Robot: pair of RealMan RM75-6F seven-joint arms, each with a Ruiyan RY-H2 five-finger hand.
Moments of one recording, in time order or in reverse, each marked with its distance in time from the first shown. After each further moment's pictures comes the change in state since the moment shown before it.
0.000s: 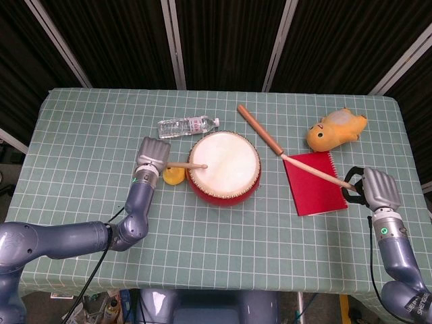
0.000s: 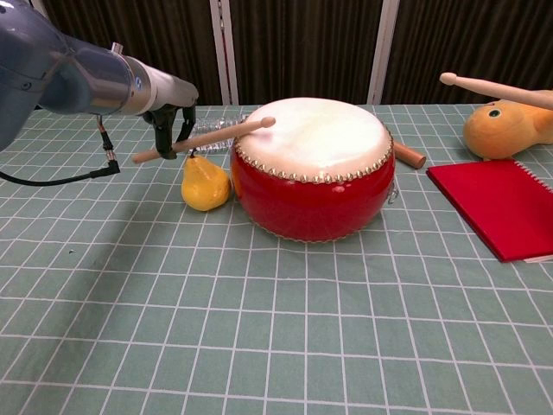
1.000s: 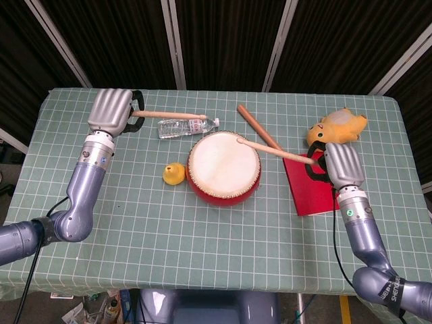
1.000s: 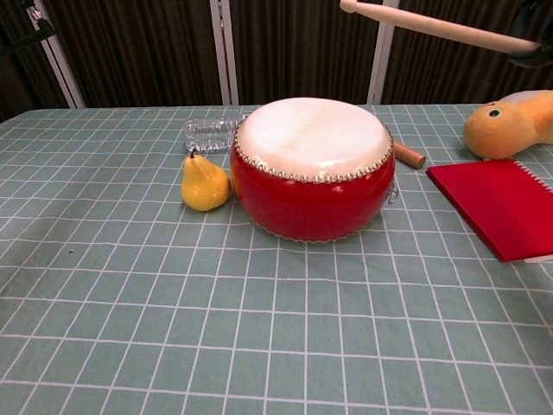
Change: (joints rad) left arm 0.221 0.381 -0.130 -0.267 0.566 0.051 -0.669; right arm 0.151 -0.067 0.135 -0.100 0.037 0.063 -0.162
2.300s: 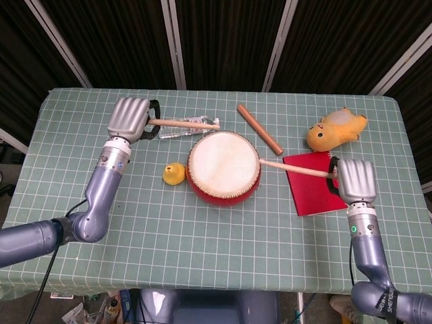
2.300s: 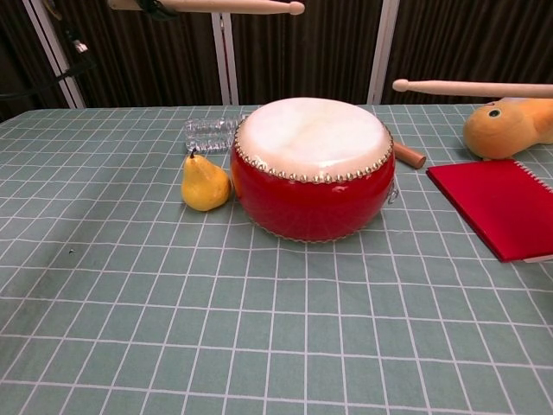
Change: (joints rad) left arm -0.062 -0.139 0.016 0.064 -0.008 0.027 -0.007; right arm -0.072 -0.067 -0.162 0.059 -0.097 0.199 -0.226
